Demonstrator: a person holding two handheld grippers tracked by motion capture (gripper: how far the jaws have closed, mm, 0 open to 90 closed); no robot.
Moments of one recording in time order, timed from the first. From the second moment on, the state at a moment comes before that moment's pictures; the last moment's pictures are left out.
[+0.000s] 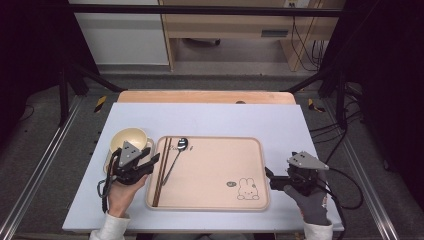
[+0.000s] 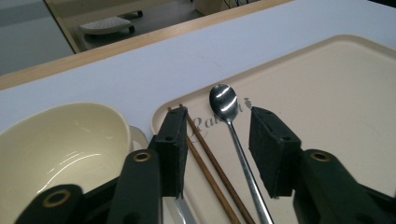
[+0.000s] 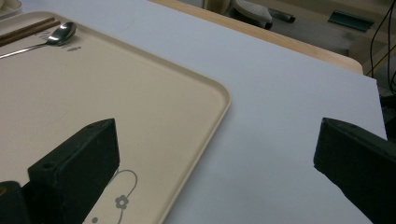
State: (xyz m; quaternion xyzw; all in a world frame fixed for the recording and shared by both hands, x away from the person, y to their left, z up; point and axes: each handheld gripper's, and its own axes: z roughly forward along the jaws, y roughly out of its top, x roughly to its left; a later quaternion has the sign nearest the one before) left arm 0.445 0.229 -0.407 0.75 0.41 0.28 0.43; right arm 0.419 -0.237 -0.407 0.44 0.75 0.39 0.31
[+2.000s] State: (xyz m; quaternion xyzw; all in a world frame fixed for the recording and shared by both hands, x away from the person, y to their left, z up) left arm 0.505 0.341 -0.436 0.69 0.56 0.29 0.35; right arm 0.421 -0.234 -0.409 0.44 0.75 0.39 0.31
